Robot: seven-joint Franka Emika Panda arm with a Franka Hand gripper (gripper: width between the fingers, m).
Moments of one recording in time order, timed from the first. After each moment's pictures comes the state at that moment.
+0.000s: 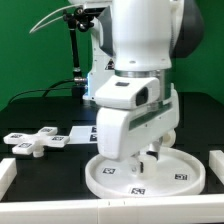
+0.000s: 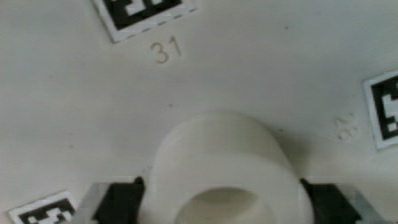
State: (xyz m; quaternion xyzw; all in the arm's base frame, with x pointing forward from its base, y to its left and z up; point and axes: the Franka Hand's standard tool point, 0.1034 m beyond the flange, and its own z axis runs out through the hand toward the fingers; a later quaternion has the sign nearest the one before) arm 0.555 0.026 0.017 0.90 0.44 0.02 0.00
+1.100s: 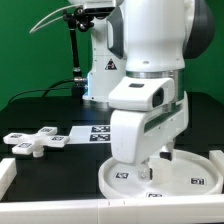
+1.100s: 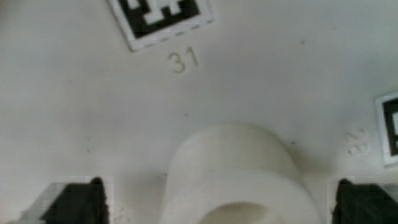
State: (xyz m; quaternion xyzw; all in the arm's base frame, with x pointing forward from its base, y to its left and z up) arm 0.565 0.031 0.022 0.89 0.45 0.03 0.00
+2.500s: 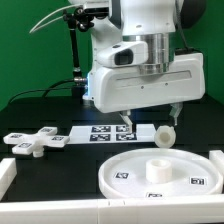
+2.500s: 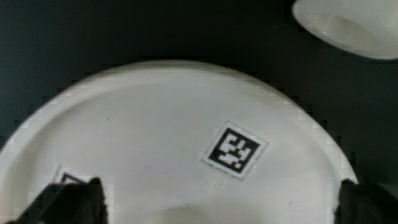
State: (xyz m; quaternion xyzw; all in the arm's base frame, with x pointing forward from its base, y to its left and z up) arm 0.481 0.042 0.061 1.00 0.02 0.01 -0.02
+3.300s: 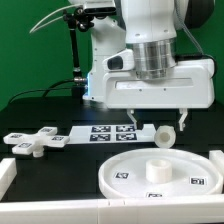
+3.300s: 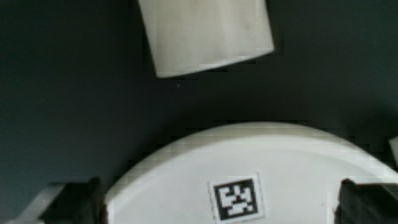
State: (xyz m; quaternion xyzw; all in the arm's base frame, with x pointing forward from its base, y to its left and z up) arm 0.467 0.060 0.053 0.97 -0.22 -0.01 -0.05
